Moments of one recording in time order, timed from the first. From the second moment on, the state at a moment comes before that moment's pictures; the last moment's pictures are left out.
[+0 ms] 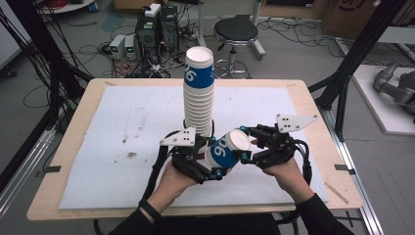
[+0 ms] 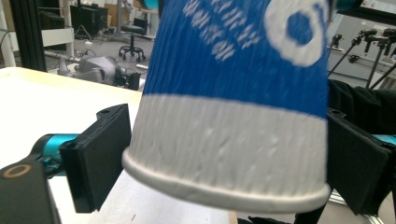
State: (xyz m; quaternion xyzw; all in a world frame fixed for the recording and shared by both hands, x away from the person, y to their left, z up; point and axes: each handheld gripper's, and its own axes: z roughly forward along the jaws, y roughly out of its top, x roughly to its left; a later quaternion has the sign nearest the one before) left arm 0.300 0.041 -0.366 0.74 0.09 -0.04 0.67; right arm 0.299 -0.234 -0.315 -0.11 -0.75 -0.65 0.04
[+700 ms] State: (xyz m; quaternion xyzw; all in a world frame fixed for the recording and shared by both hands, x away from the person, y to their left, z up) left arm 0.301 0.048 -0.344 0.84 0.07 0.00 0.53; right arm 0.300 -0.243 -0.306 -0.10 -0.81 -0.58 0.01
